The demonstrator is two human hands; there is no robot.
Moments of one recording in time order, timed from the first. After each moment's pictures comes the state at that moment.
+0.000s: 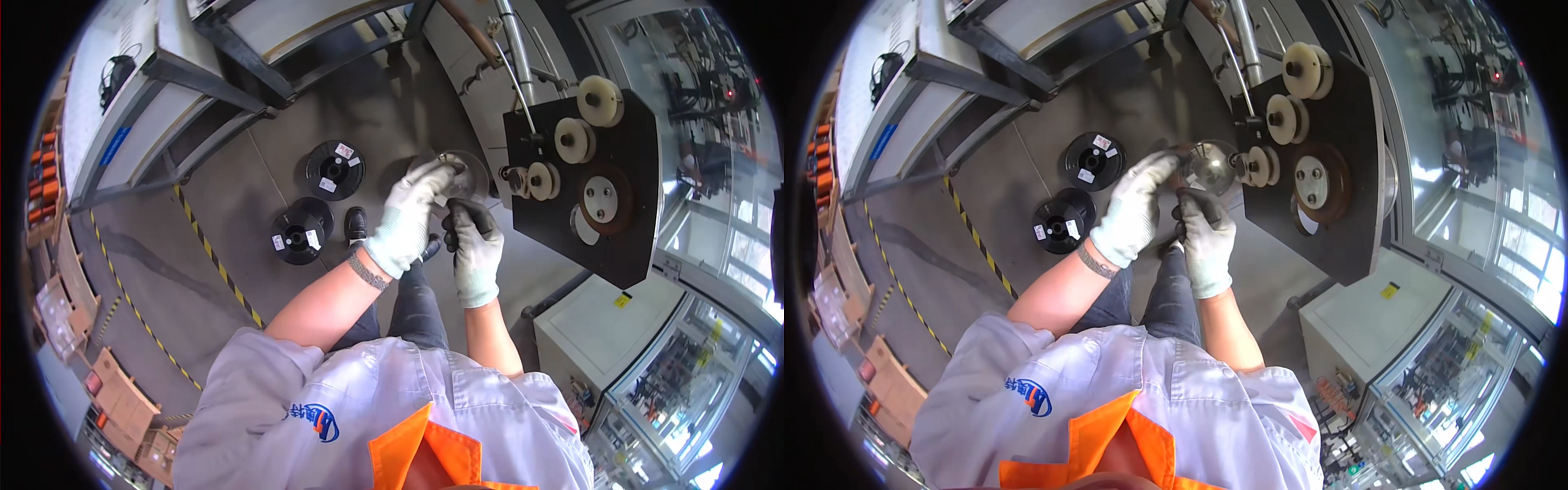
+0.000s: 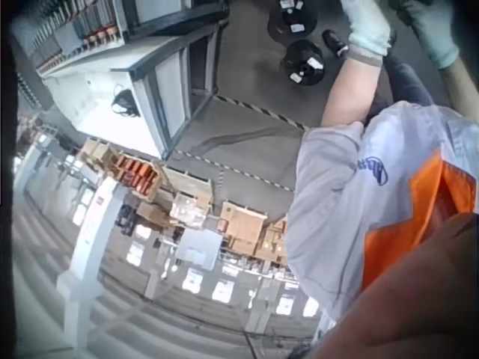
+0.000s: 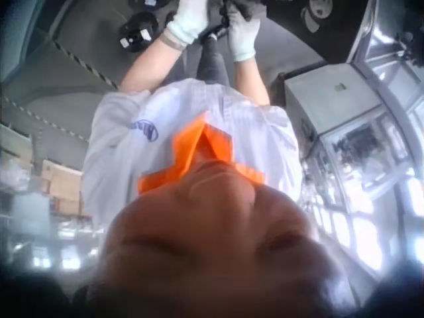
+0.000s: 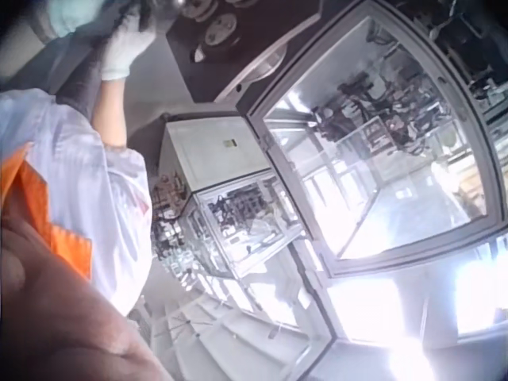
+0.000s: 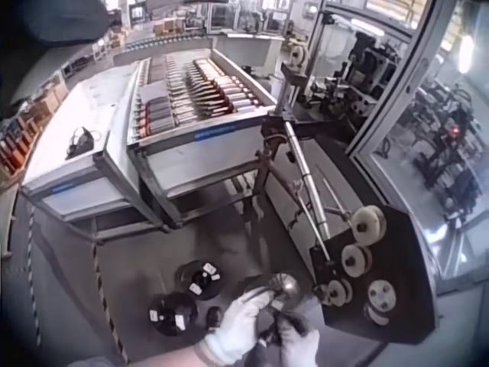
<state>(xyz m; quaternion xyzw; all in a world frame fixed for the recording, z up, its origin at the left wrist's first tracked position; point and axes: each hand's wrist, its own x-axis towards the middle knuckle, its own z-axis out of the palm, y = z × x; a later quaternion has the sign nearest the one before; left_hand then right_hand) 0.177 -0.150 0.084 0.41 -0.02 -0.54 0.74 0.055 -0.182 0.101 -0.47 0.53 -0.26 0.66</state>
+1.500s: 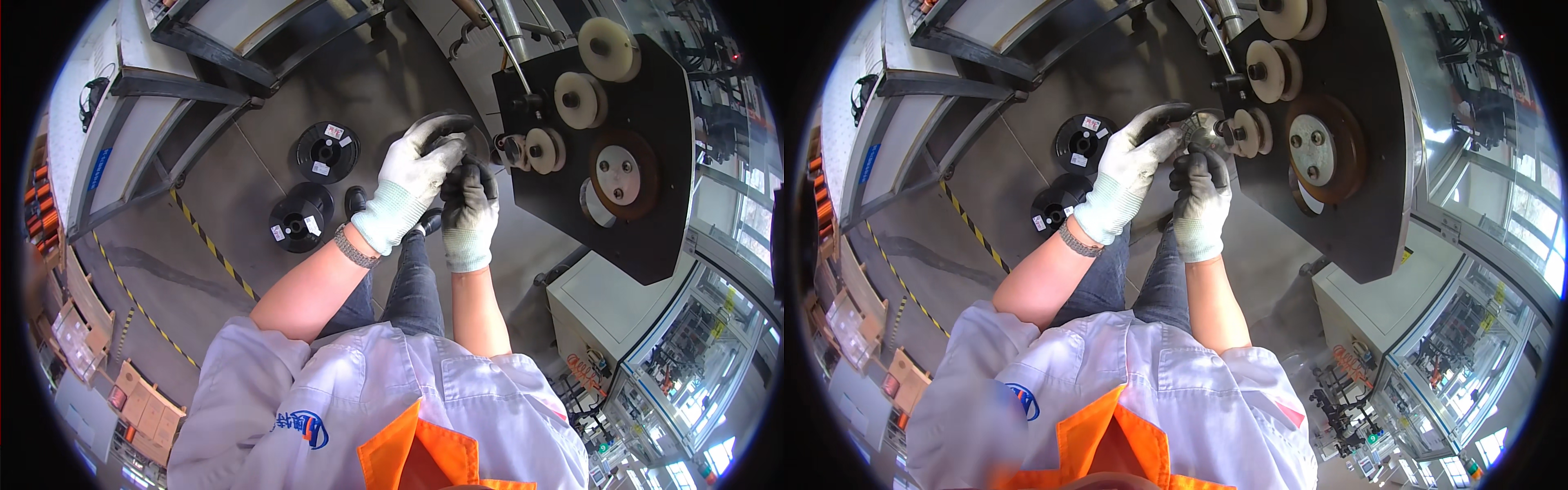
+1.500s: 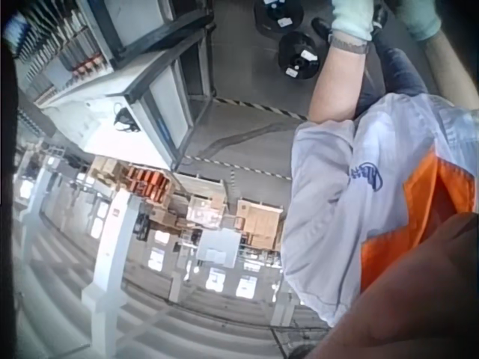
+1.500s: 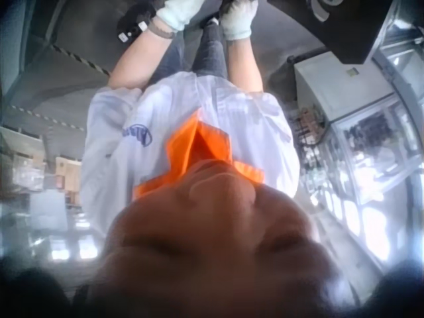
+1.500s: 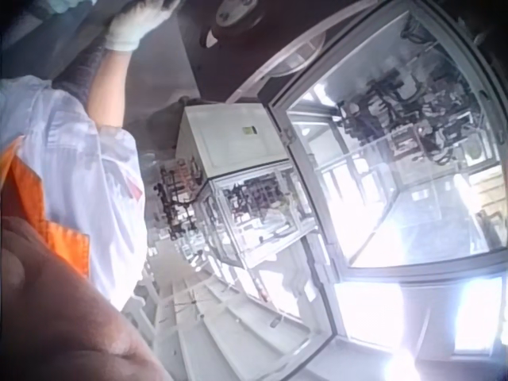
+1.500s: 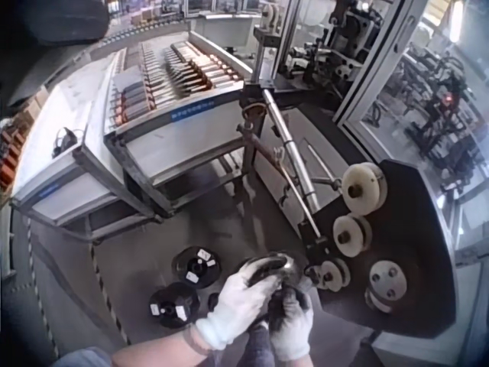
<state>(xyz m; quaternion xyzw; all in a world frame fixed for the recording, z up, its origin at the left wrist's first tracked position) 0.183 -0.176 0.086 0.49 -0.15 -0.54 0.66 0.059 -0.192 0.052 -0.30 0.47 -0.41 0.72</state>
